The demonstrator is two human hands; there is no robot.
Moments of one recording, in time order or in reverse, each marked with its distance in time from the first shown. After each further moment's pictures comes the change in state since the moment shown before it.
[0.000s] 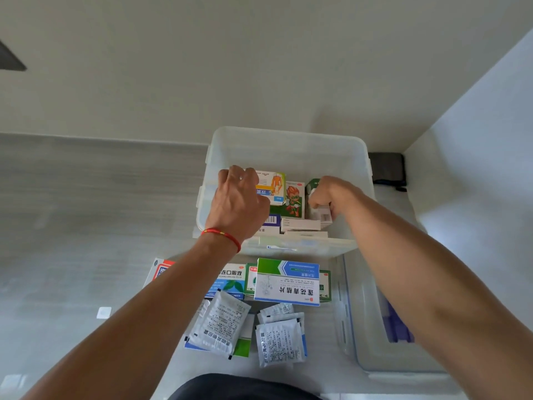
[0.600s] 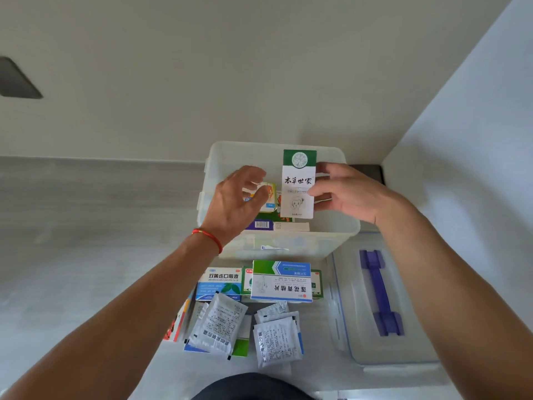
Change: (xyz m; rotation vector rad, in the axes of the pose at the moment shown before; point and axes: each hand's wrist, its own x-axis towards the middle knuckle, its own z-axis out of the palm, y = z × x) left_hand -0.021 0.014 -0.037 -0.559 -0.029 0.117; right_hand -0.122 0.037 -0.030 0.995 -0.236 -0.602
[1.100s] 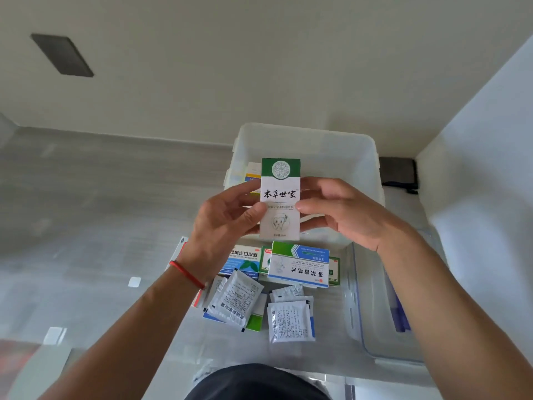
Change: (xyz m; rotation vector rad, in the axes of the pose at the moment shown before) left_hand -0.093 0.007 -0.031 -0.675 -0.028 -0.245; right_hand -0.043 0.020 0.070 -0.081 -0.235 -0.088
